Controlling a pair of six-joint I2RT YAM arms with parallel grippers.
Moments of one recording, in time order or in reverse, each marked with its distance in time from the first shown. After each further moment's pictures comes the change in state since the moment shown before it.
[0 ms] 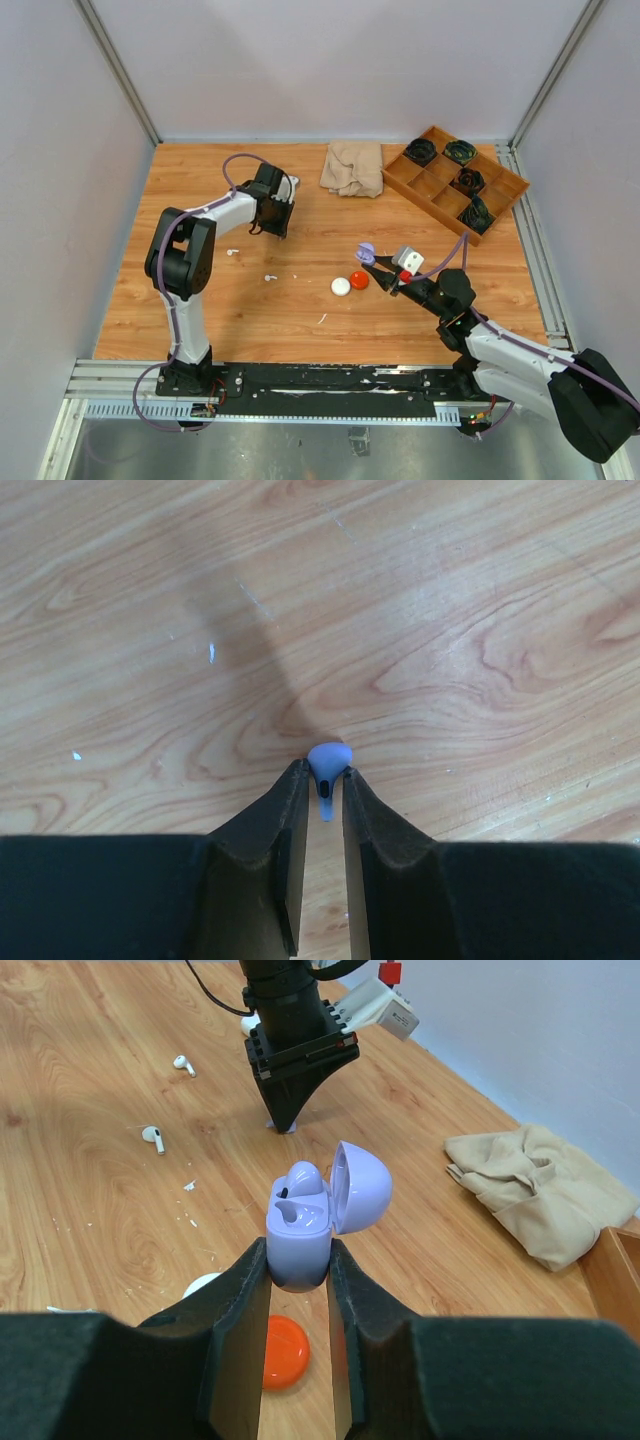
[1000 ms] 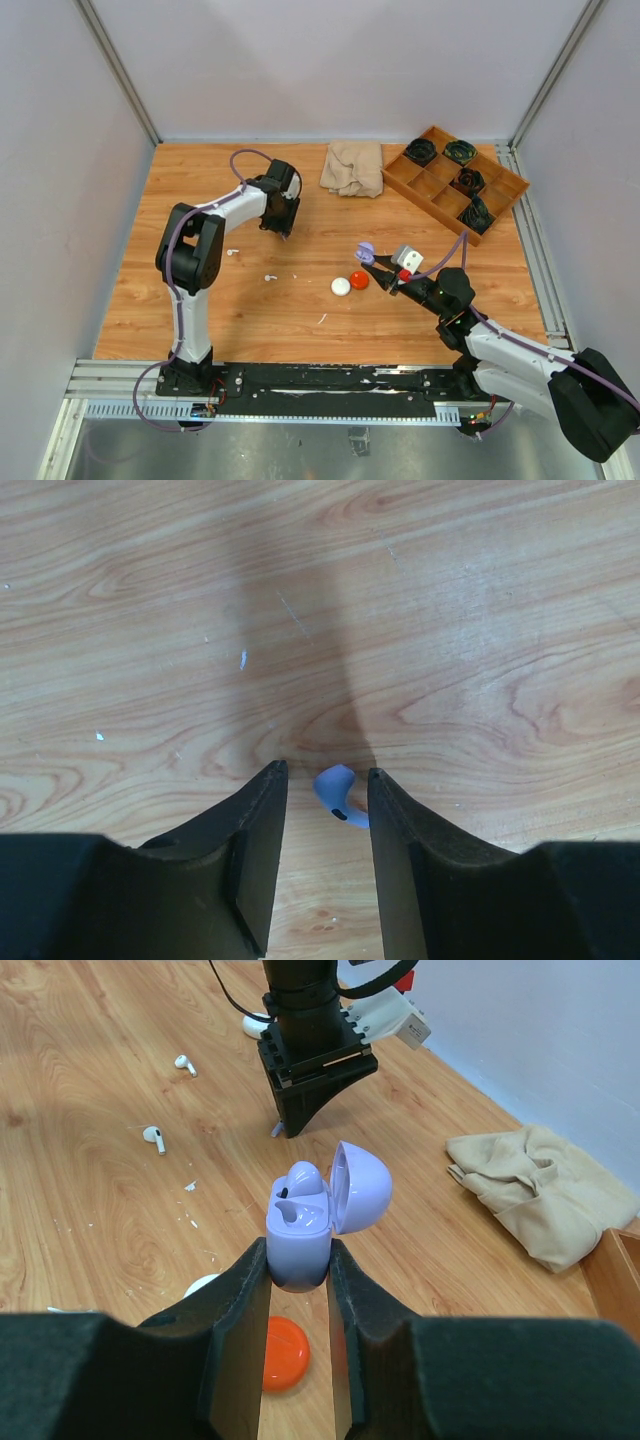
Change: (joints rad) left arm -0.047 0.065 0.117 -0.112 -0.157 -0.124; right arm 0.000 0.006 0.012 -0.016 -0.005 -0.001
